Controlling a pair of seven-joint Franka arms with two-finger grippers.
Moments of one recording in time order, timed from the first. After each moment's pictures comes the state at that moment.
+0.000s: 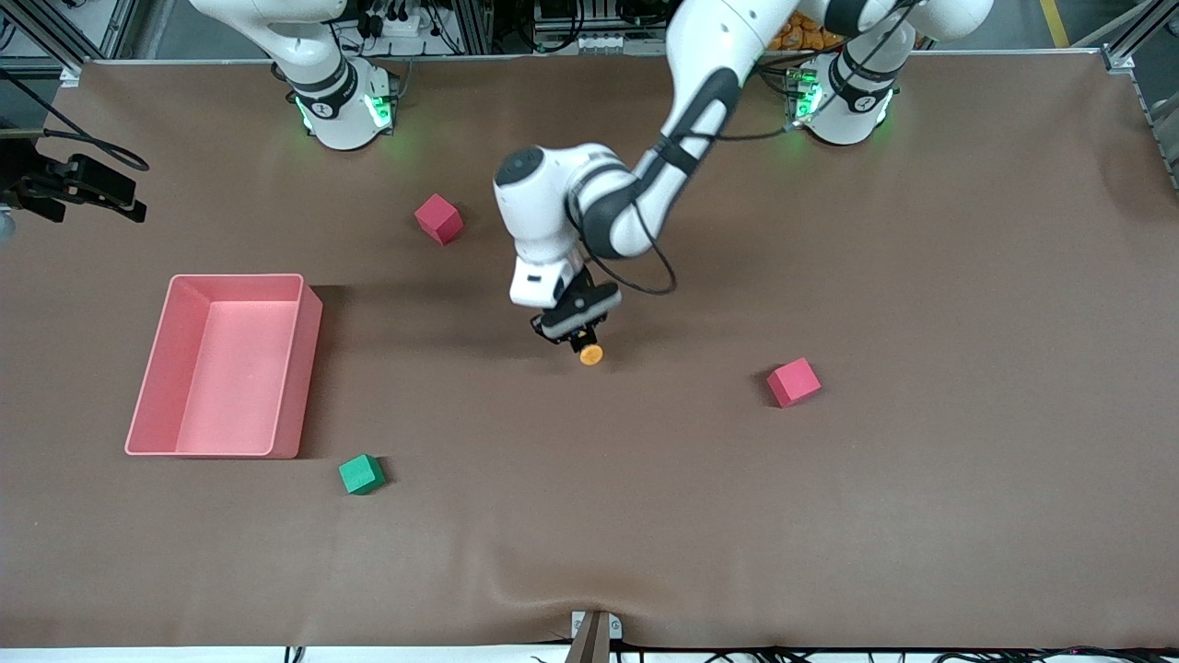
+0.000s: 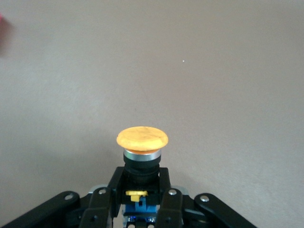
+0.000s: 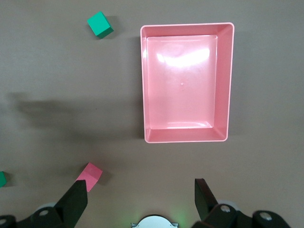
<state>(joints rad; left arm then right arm) -1.05 0.81 0.12 -1.34 0.45 2.15 -1.76 -0.04 -0.03 0.01 -1.53 0.02 1.41 -0.01</state>
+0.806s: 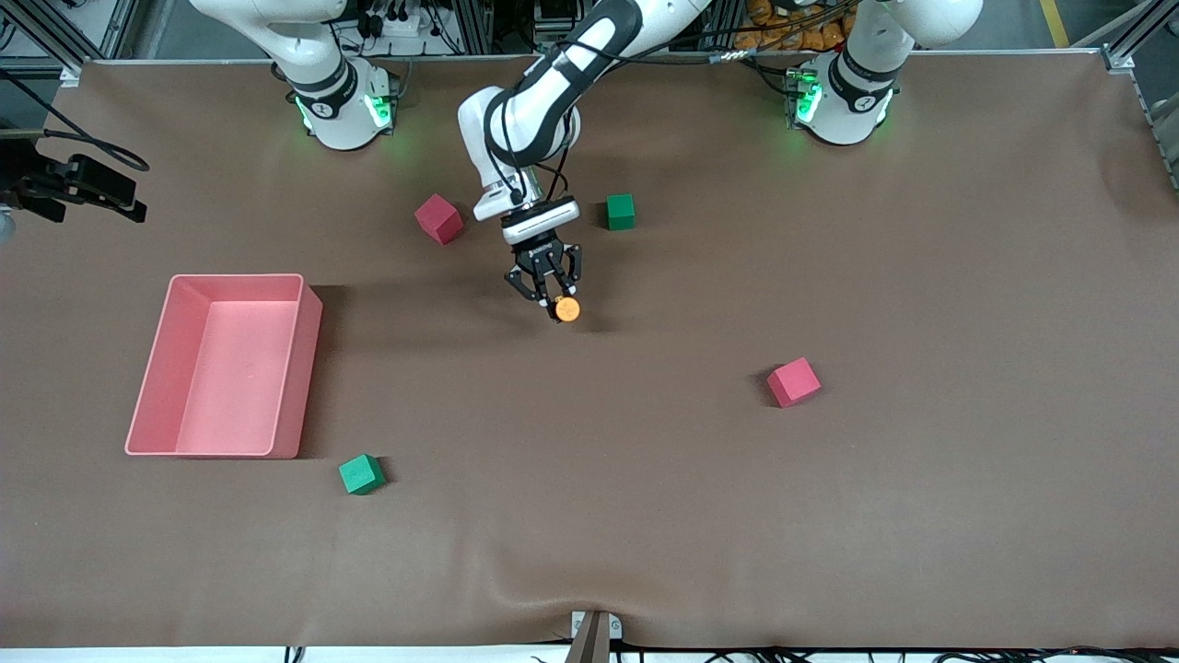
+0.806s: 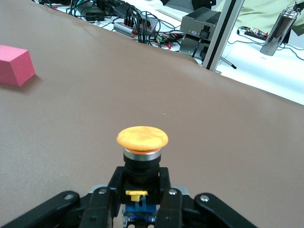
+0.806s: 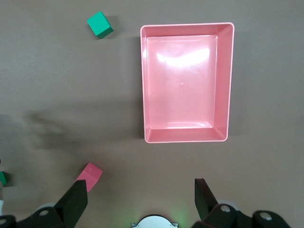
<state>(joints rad) -1.28 0.89 0.16 -1.37 0.99 1.97 -2.33 -0.04 -0.03 0.01 -1.53 0.02 1.41 -0.01</state>
